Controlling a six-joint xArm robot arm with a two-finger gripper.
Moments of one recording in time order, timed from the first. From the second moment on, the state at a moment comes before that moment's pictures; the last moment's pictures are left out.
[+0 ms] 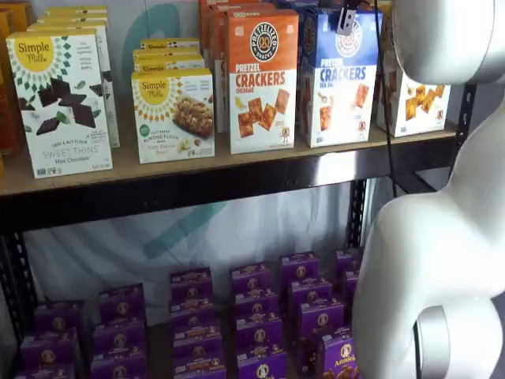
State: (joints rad) arm -0.17 -0.15 -1.80 0.16 1.74 -1.68
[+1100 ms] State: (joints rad) arm -0.18 -0.20 -1.71 0.16 1.71 -1.69
